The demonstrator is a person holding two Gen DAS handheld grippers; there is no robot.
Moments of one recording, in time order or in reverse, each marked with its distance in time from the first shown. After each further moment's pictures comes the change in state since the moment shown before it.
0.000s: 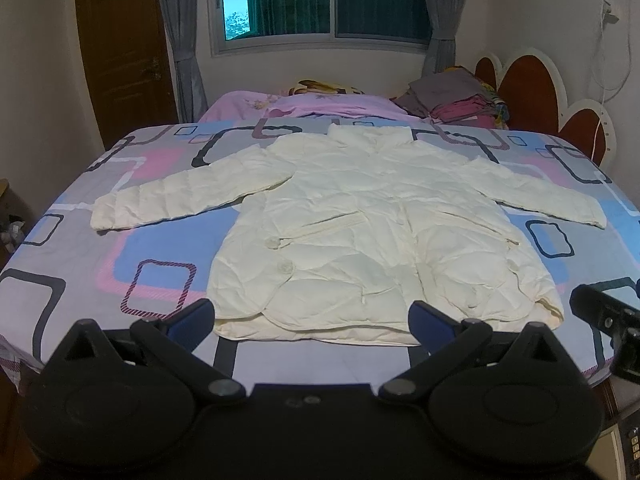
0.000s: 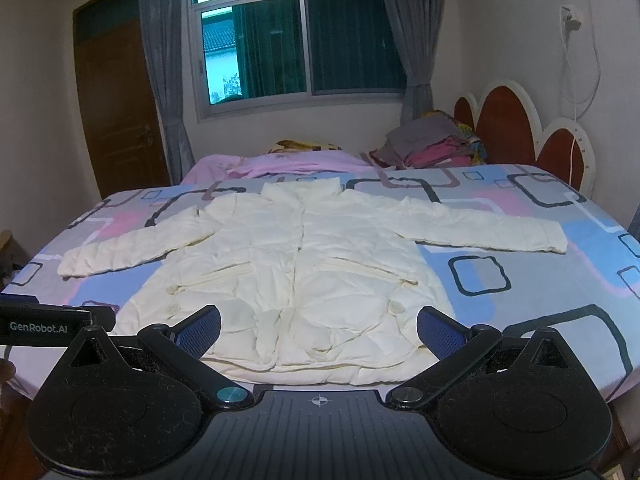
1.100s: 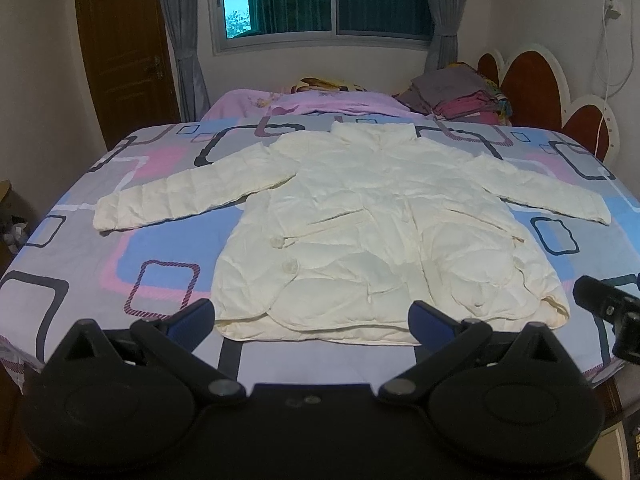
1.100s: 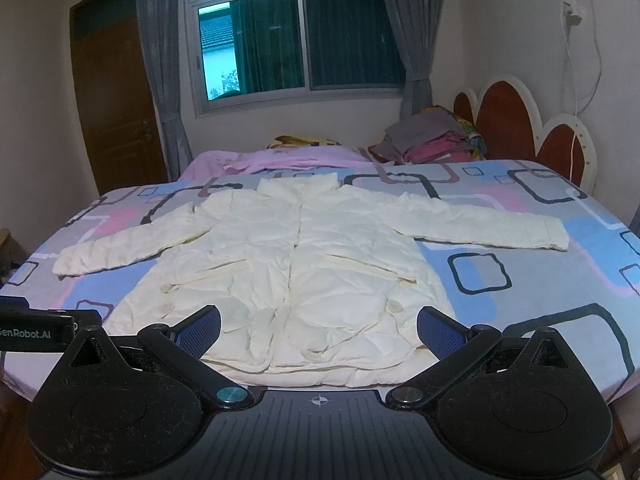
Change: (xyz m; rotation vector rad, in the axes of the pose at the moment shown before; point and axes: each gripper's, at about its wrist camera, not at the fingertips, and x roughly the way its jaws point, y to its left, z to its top) left arm 0.003 0.002 0.001 0.008 0.008 0.012; right arm 0.011 -0.004 -0.002 -0.001 0.008 -0.003
